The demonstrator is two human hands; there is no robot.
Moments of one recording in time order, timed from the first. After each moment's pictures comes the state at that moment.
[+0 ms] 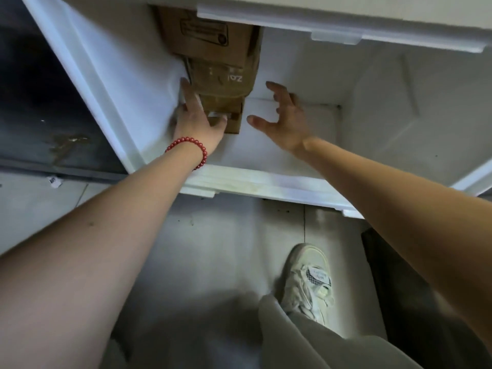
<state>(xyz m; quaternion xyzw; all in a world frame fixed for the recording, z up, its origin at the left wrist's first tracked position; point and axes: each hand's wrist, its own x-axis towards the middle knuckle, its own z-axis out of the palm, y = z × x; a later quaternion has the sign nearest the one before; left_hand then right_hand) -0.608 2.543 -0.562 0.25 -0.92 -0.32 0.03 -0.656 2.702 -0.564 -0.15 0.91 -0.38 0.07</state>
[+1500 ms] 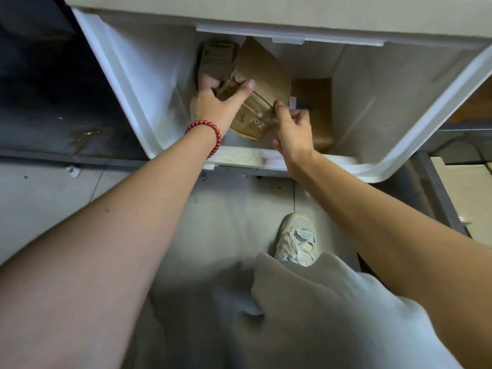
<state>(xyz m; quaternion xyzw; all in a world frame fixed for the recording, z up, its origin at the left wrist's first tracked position) -0.559 2.590 -0.505 0.21 -0.83 -0.51 0.07 -0.568 2.726 -0.544 0.13 0.69 -0.71 0.10</state>
